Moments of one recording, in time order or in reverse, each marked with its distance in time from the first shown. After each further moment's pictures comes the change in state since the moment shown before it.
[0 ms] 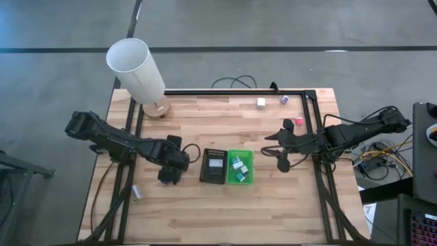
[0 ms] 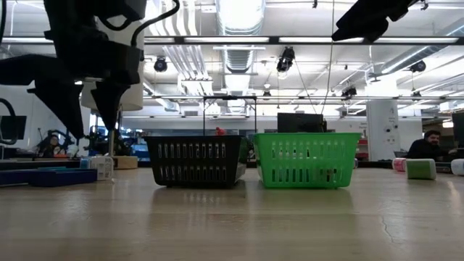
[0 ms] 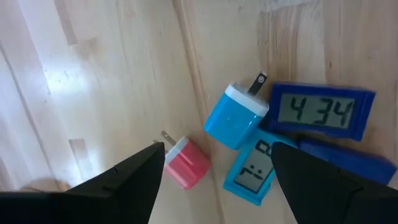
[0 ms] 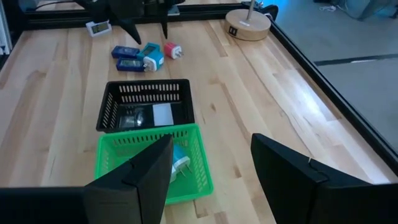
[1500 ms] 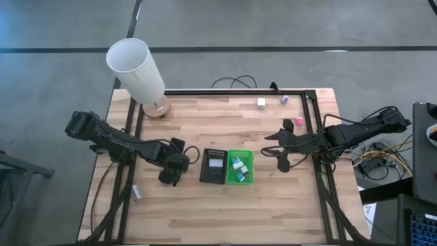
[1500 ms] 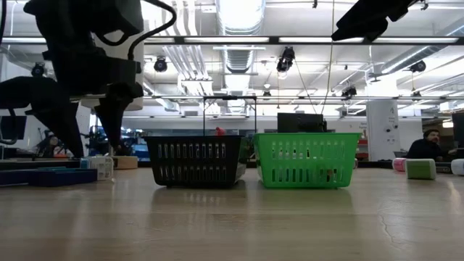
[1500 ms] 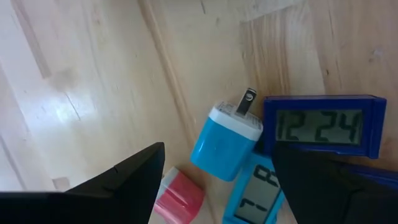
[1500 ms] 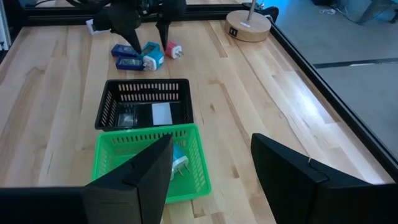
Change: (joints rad) left arm -0.001 0.000 -0.112 0.188 0.022 0.113; right arm 0.000 0.000 0.000 0.000 0.000 -0.014
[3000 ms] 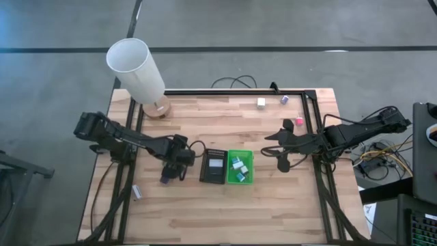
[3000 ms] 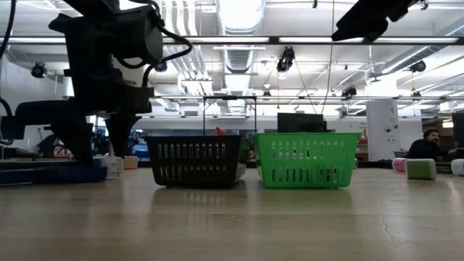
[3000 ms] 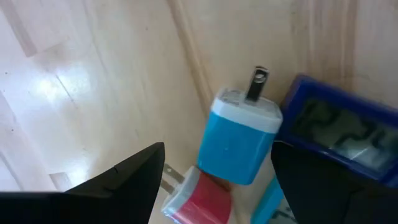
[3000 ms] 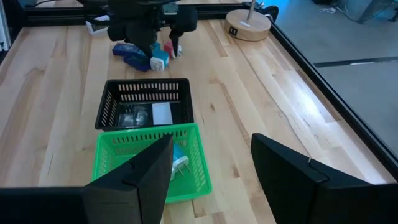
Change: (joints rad) left arm 0.110 0.115 0.028 -0.009 0.010 0.072; right arm 0.000 0.001 -0.001 0.000 0.000 0.006
